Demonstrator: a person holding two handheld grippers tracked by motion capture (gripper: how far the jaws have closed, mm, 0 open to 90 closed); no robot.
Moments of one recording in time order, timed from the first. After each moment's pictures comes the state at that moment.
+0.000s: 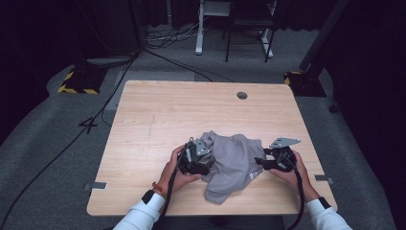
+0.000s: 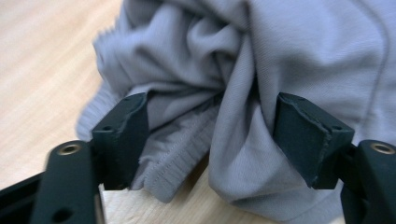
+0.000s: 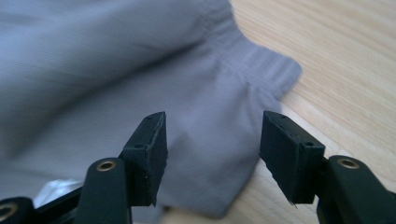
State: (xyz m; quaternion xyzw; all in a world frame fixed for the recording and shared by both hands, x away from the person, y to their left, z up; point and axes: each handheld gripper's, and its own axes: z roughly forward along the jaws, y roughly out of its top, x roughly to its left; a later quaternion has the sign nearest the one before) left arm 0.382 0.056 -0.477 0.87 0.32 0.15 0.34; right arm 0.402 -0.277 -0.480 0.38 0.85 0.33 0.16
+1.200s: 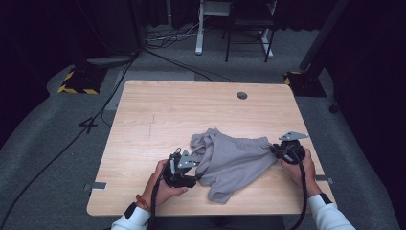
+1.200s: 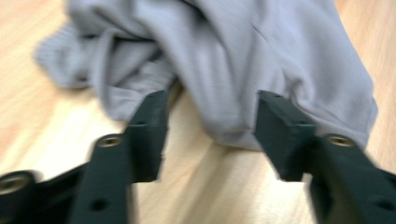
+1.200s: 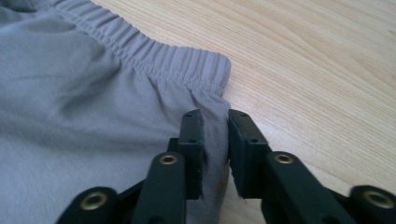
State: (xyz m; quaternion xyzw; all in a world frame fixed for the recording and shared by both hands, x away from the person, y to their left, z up) left arm 0.337 0.104 -0.458 0.87 0.29 0.11 0.39; right arm 0.423 -0.308 -0.478 0.44 0.82 0.29 0.22
